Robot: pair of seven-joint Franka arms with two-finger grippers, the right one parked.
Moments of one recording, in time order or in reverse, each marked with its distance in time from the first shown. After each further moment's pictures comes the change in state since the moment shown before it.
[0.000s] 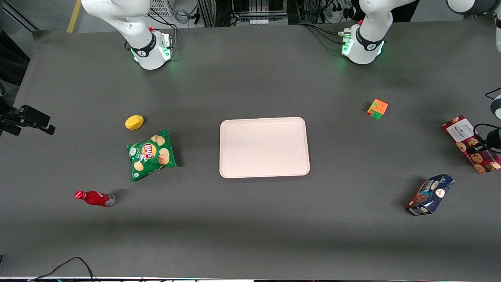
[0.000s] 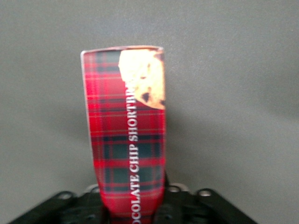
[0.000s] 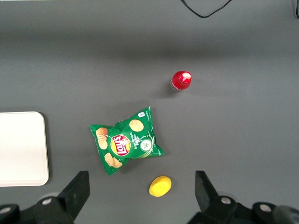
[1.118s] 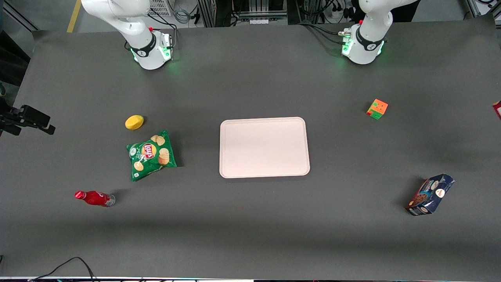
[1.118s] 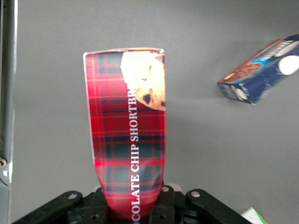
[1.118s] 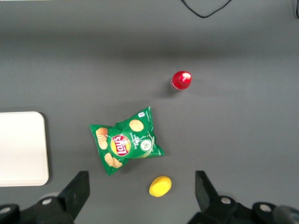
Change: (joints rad) arm -0.045 -0.231 -0.007 0.385 0.115 -0.656 0.047
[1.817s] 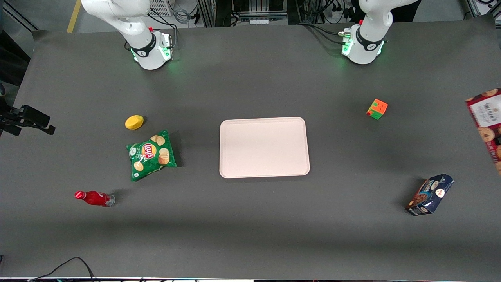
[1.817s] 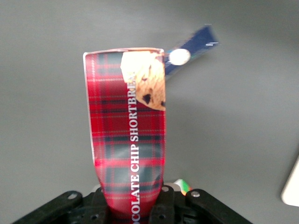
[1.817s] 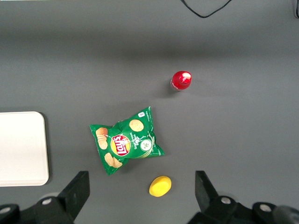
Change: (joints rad) arm -0.022 -0.045 -0.277 0.118 0.068 -0.249 -0.321
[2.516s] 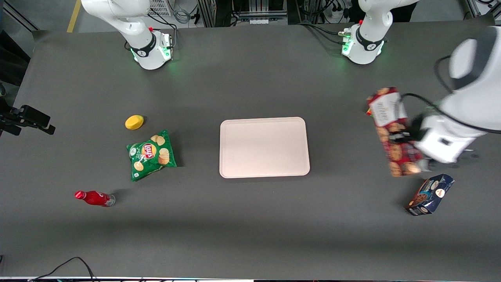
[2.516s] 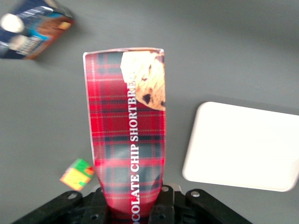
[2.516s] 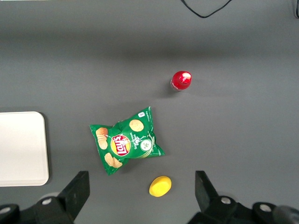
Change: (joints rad) arm -0.051 -0.007 -0.529 -0.022 0.046 0.002 -0.549
